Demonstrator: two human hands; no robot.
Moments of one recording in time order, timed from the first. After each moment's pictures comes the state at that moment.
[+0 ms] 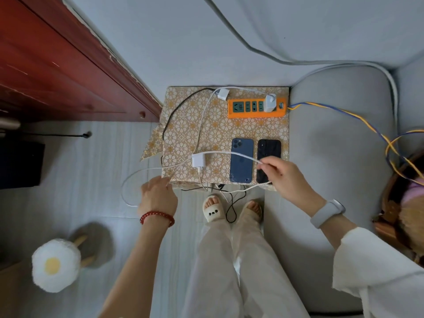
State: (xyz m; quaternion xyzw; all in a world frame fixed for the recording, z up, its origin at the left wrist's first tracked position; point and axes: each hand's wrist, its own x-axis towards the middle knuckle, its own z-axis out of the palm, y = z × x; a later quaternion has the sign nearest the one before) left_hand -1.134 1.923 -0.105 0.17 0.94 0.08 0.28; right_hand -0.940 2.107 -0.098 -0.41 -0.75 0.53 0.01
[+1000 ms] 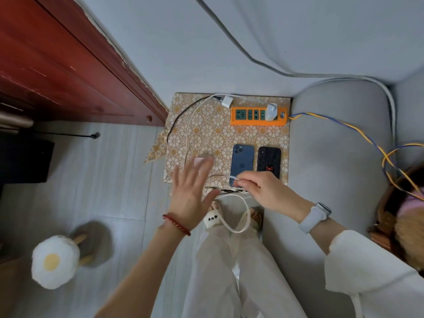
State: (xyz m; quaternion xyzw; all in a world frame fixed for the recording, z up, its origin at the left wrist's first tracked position) left_hand -1.093 1.944 -0.093 0.49 0.84 0.17 0.17; right_hand -0.958 2.093 -0.073 -0.25 -0.80 0.53 -0.09
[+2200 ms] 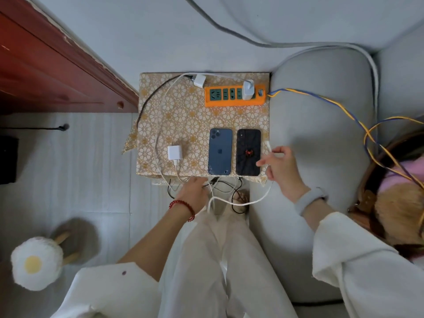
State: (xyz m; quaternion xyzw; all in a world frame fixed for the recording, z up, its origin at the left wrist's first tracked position) left_hand -1.051 1.973 -0.180 0.36 0.80 0.04 0.48; right_hand -0.904 2.137 -0.145 -0.65 -0.43 0.62 0.07
